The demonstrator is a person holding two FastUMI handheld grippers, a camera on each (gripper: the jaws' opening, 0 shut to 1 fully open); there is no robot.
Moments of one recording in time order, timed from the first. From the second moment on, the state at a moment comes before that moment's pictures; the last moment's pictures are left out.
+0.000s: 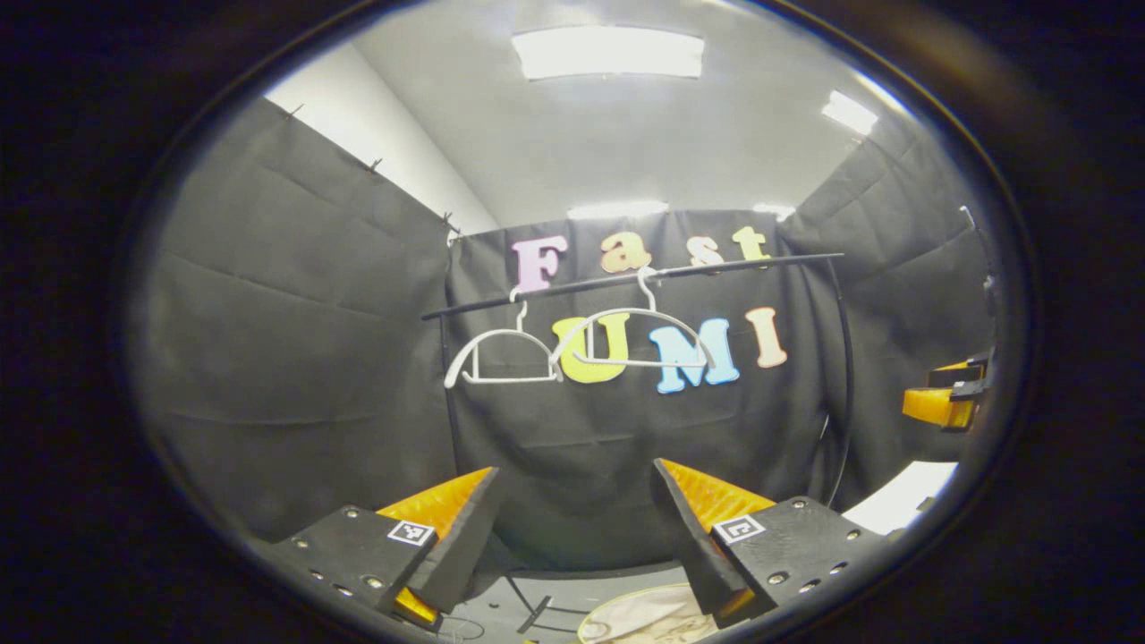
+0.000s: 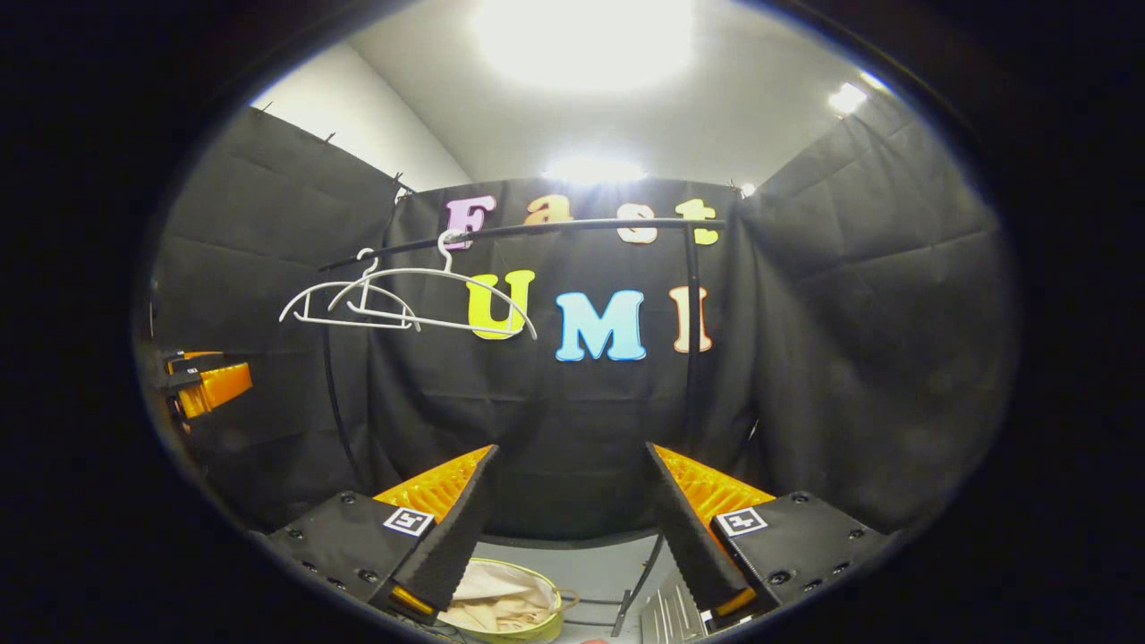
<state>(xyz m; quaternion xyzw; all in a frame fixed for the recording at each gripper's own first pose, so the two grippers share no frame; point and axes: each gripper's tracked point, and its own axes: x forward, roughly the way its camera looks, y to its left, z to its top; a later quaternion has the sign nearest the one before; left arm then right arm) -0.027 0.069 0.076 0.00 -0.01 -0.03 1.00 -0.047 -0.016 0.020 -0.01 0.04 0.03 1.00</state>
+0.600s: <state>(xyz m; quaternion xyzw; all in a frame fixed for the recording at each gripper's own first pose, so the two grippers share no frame) -0.042 0.079 0.080 0.00 -0.01 -0.01 1.00 -0.060 -0.034 0.026 -0.01 0.02 0.01 1.00</state>
